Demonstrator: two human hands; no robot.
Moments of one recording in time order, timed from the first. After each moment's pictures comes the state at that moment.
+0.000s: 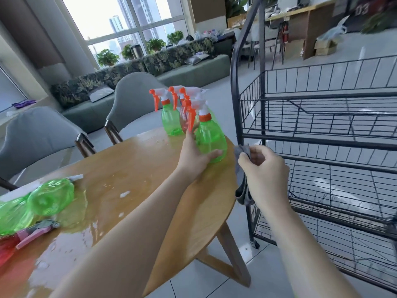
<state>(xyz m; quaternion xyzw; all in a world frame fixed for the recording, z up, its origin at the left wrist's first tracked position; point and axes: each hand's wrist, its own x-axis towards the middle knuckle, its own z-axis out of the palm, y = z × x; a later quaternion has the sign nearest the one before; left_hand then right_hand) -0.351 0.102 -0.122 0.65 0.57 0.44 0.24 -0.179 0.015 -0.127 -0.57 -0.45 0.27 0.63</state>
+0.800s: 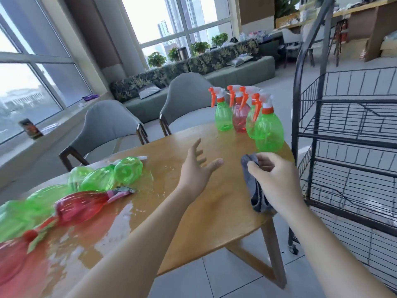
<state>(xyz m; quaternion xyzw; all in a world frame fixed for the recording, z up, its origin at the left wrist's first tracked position) -0.451 -0.023 -0.092 0.56 0.64 0.47 0.25 -0.250 -0.029 -0.111 -0.49 -0.57 0.36 0.55</state>
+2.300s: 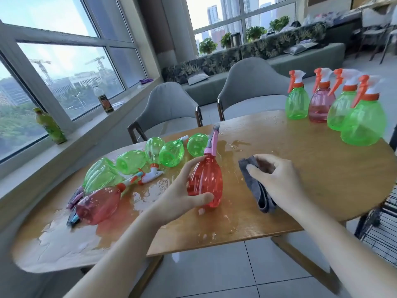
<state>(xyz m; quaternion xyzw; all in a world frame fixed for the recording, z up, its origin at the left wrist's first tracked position) -0.627 -0.218 -0.077 0.58 0.63 0.39 0.33 -0.398 -0.089 -0.108 -0.34 -0.69 0.43 0.48</state>
